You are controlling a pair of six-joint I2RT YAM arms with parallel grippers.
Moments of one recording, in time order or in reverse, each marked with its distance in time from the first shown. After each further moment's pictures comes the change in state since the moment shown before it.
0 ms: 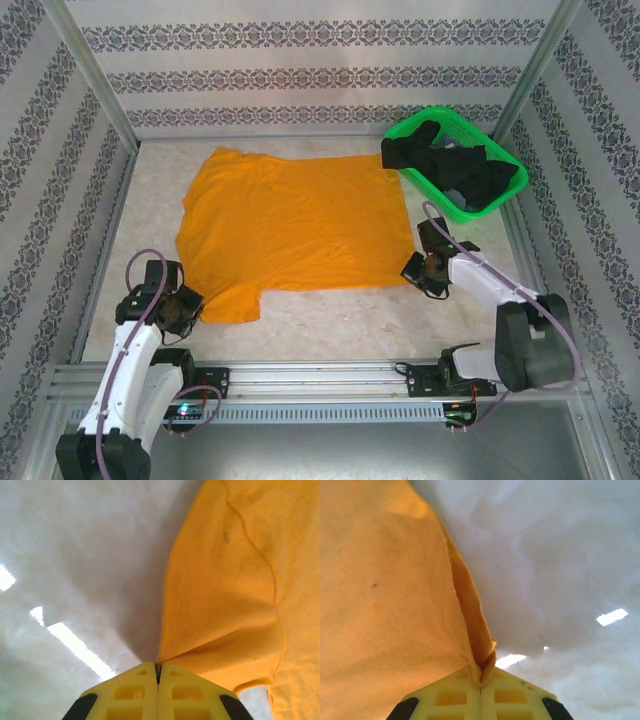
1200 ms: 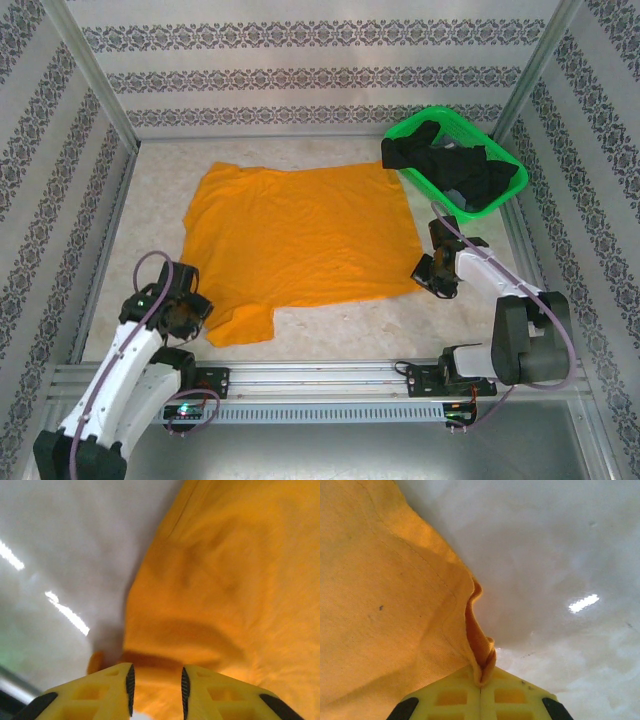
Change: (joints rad) left arm -0.241 -0.023 0.010 -0.098 -0.047 -0.182; right arm -0.109 0.049 0.034 -0.086 -0.003 -0.101
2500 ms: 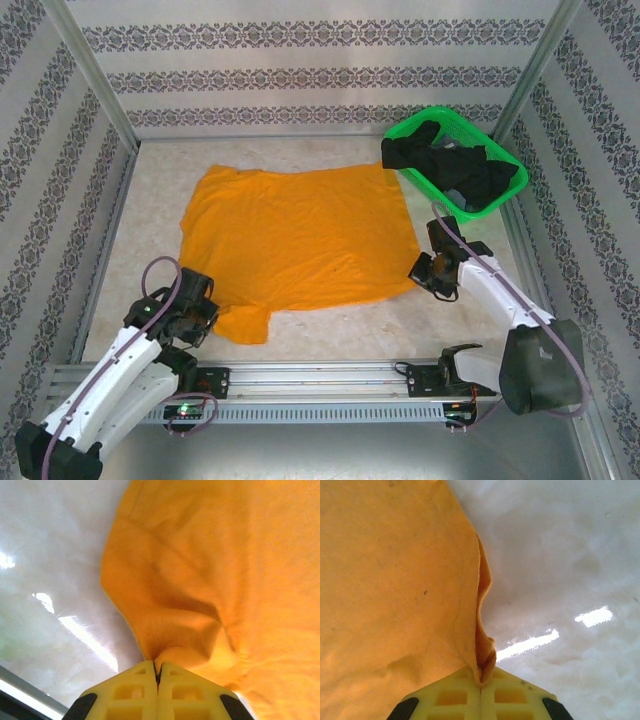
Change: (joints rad) left arm -0.195 0.021 0.041 0.034 -0.122 -0.167; right arm 0.074 -0.154 0.011 -0.065 0.005 0.035
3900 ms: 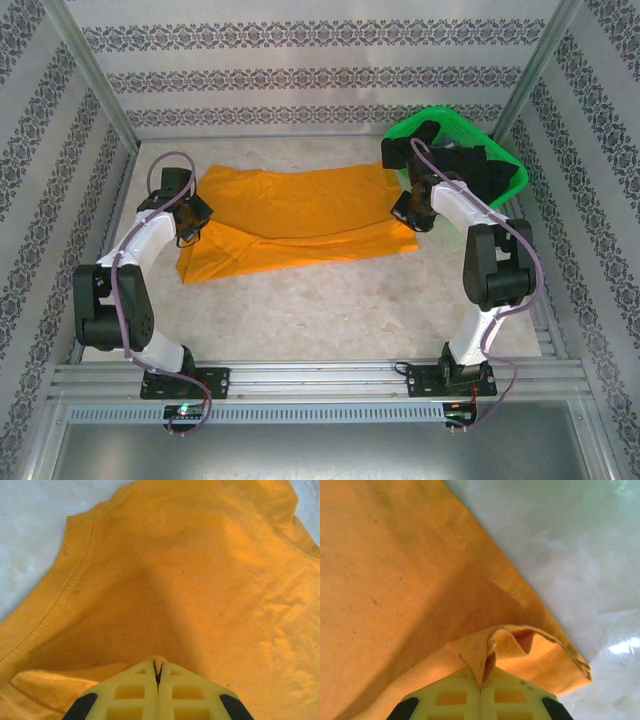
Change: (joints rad) left arm 0.428 0.880 0.540 0.531 0.066 0.622; right arm -0.015 0.644 0.629 0.050 0.014 0.043
